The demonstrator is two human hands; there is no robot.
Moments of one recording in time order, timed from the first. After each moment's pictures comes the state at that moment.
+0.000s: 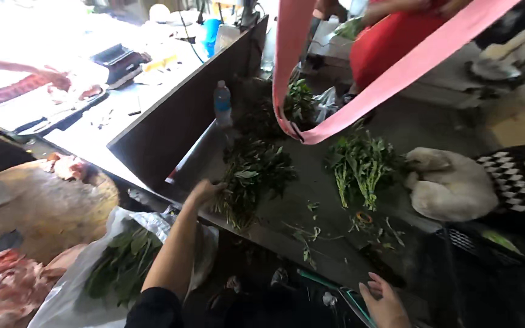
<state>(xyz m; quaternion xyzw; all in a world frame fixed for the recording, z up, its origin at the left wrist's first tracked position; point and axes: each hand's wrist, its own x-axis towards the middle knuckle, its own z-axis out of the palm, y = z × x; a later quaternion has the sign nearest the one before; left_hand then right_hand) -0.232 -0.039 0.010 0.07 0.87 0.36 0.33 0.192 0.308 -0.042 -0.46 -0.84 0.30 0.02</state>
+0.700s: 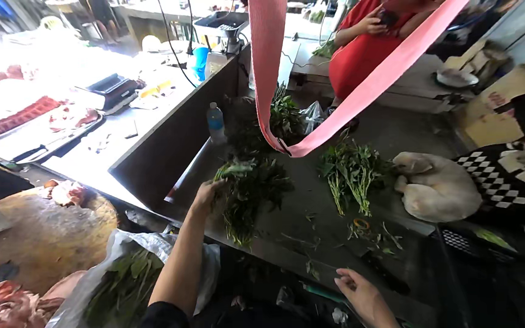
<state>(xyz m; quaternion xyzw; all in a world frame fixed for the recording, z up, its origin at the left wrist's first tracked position) -0.233 -0.016 0.040 -0.04 0.66 0.70 0.25 0.139 0.283 -0.017 -0.36 -0.86 0.34 -0.09</state>
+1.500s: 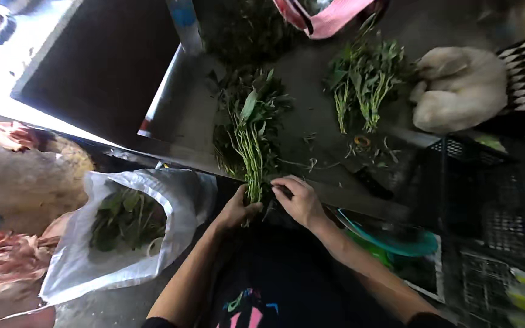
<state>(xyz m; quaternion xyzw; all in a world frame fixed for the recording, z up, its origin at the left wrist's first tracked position) -0.032 -0.021 -0.060 0.13 0.66 0.54 0.51 0.058 0.175 -0.013 -0.07 -0.92 0.36 0.10</state>
